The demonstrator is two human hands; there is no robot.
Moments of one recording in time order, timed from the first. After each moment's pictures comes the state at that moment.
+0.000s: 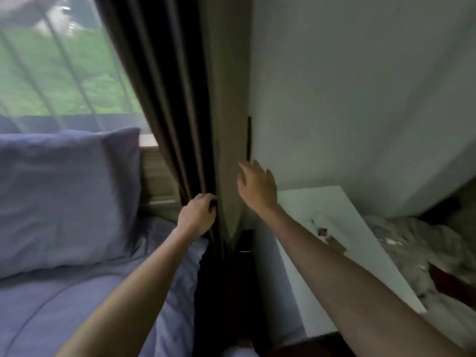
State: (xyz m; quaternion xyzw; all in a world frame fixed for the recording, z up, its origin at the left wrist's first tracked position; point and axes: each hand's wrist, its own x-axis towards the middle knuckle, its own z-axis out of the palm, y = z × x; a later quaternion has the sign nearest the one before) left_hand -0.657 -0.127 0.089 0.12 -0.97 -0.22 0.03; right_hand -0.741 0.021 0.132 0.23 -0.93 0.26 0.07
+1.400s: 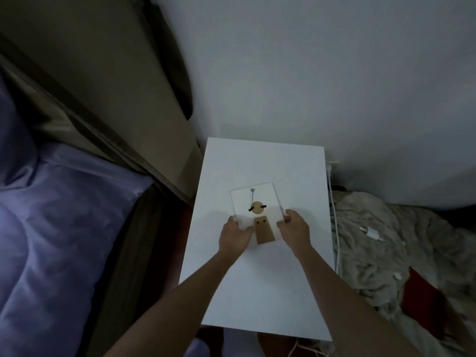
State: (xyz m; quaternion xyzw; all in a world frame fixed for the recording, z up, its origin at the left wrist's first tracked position) left_hand -0.792 0.262 -0.117 0.47 -0.71 -0.52 -0.12; right_hand -0.886 0.390 -0.121 -0.02 -0.89 0.36 -0.29
